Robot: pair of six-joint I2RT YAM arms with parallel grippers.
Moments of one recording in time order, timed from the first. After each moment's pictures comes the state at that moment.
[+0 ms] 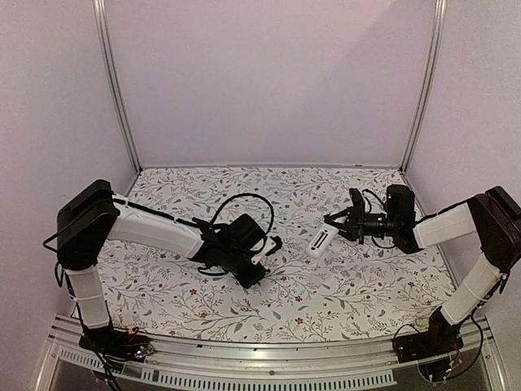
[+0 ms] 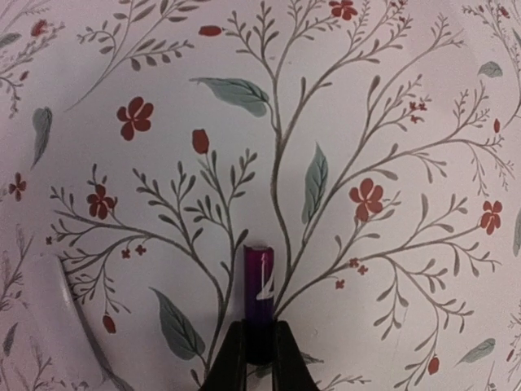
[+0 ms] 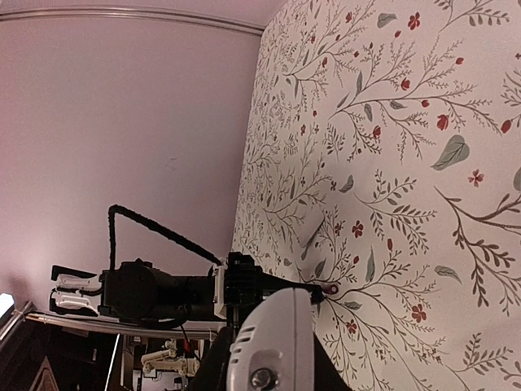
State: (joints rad) left arm -1.01 1.91 1.09 -0.26 -0.01 -0.09; right arm 0.34 1.60 0.60 0.65 -0.90 1.01
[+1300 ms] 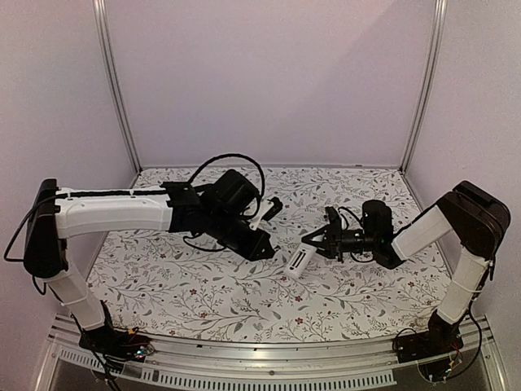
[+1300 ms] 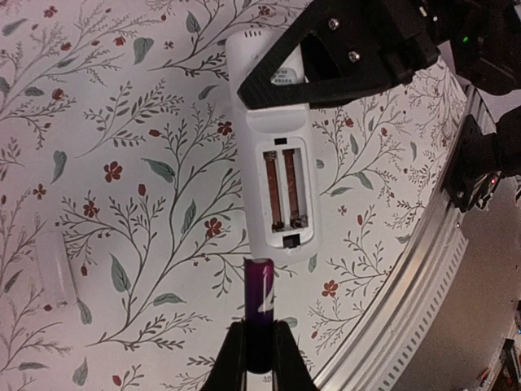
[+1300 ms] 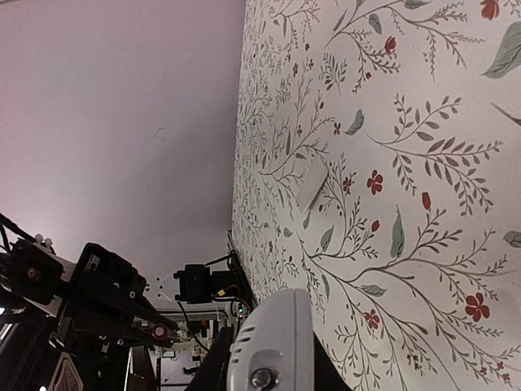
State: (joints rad) left arm -1.02 1.68 1.28 -0.51 0.18 -0.35; right arm 0.54 1.80 0.58 0.89 -0.82 1.16
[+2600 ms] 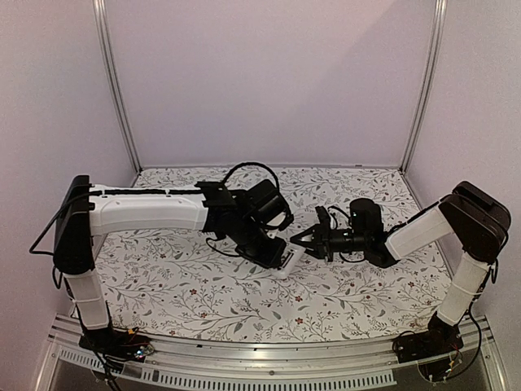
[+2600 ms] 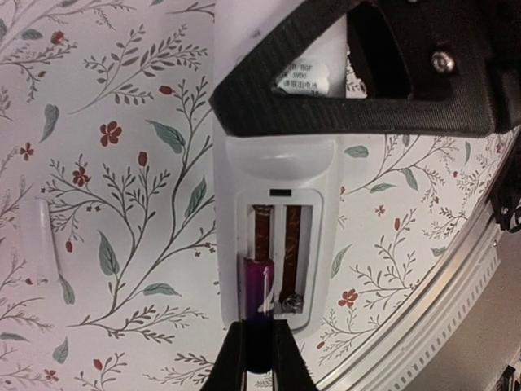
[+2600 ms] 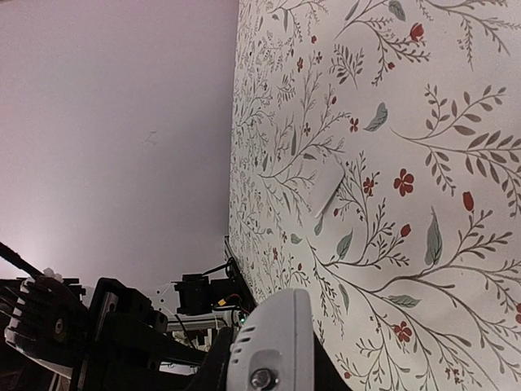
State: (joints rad) left arm -1.08 1.88 1.50 -0.72 0.07 -0.49; right arm 0.64 1.77 0.65 0.79 -0.69 1.19
